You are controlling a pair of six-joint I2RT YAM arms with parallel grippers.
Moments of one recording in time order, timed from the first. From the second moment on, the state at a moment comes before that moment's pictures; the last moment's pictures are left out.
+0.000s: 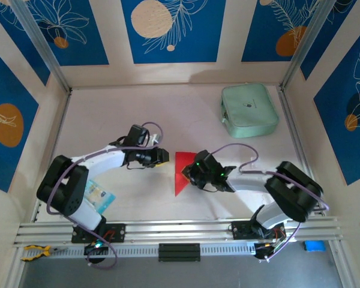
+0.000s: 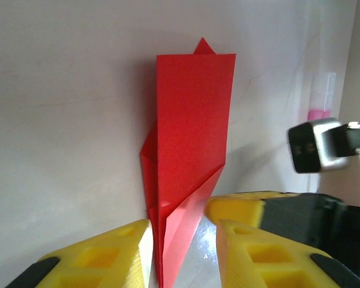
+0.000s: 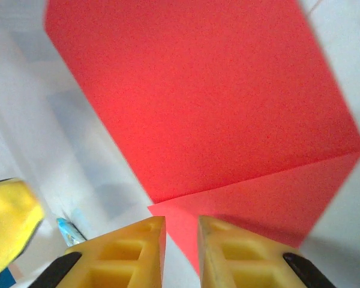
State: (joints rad) left arm -0.52 1.58 0.85 -0.22 0.61 -0.70; right arm 0.81 1.43 0.53 0.11 -0.11 1.50
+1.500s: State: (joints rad) left arm -0.63 1.92 1.07 -0.18 0.64 -0.73; right arm 0.55 1.21 0.45 -0.13 -0.32 1.02
